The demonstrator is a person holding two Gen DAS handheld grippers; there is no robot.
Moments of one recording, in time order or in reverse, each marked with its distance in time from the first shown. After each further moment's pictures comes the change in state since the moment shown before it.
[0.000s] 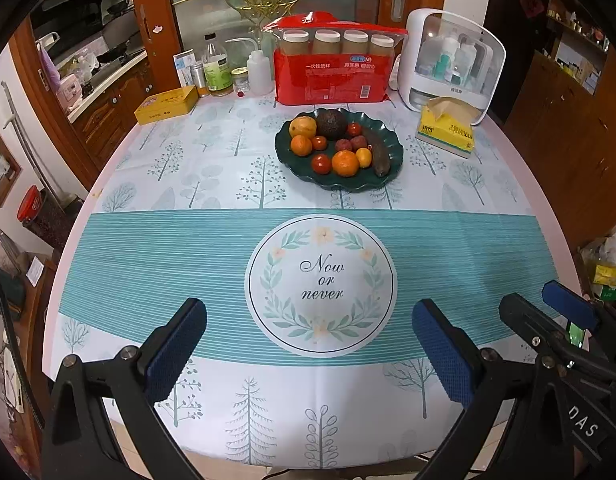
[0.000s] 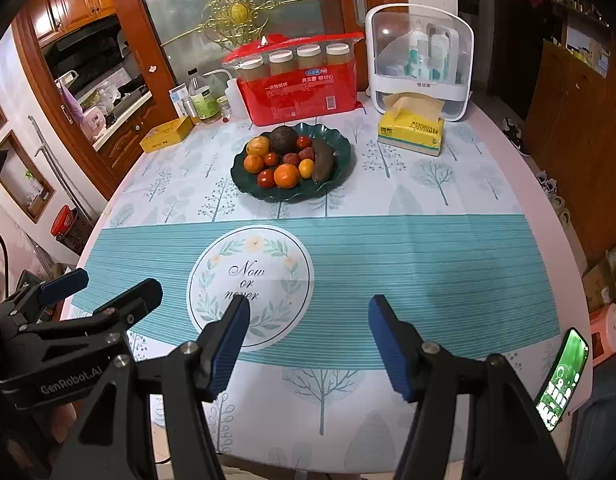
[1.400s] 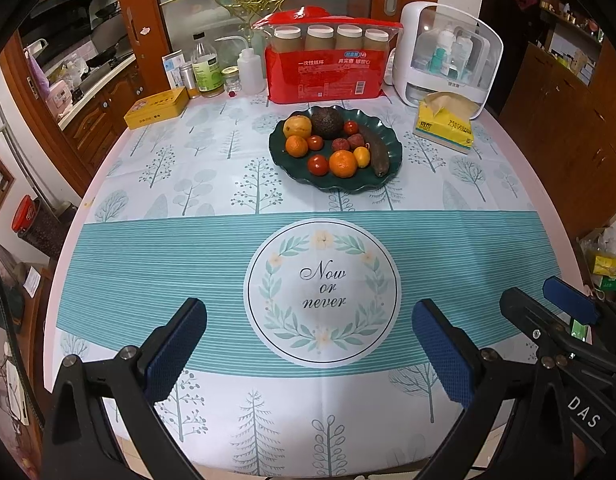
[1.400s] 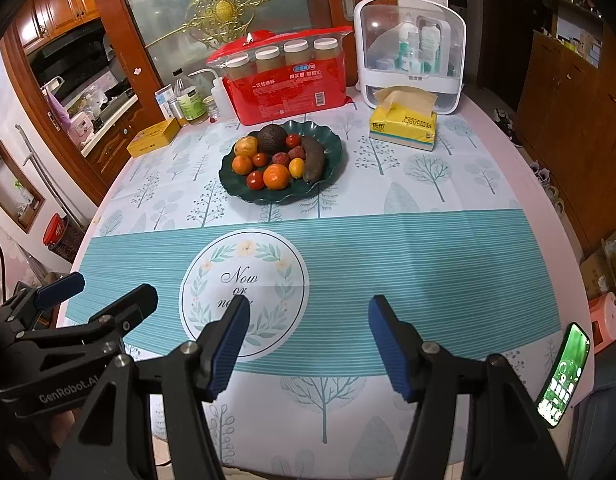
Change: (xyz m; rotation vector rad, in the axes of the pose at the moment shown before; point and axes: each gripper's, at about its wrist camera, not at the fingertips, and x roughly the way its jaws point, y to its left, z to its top) left arm 0.007 -0.003 0.006 0.018 0.006 0.000; right arm 0.010 -0.003 0.008 0.022 0.011 -0.020
